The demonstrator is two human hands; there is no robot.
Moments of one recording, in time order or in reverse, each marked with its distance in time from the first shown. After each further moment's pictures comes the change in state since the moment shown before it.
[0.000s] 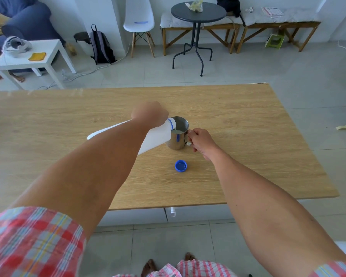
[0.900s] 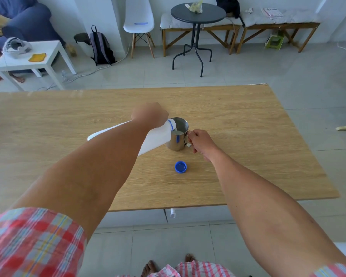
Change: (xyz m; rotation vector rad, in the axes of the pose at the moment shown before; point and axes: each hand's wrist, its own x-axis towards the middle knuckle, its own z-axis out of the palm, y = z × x) left_hand 0.002 0.001 0.000 -0.004 0.000 0.000; right_hand -0.004 -0.005 -0.002 -0.042 0.003 0.004
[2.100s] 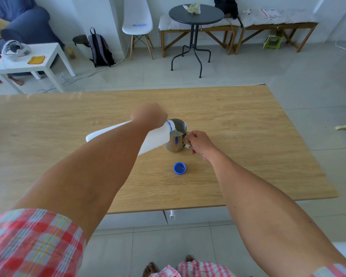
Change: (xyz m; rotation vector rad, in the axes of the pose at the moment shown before) left_hand 0.000 0.004 -0.003 0.036 -0.010 0.015; right_hand -0.002 -0.002 -0.001 0.006 -0.014 -0.017
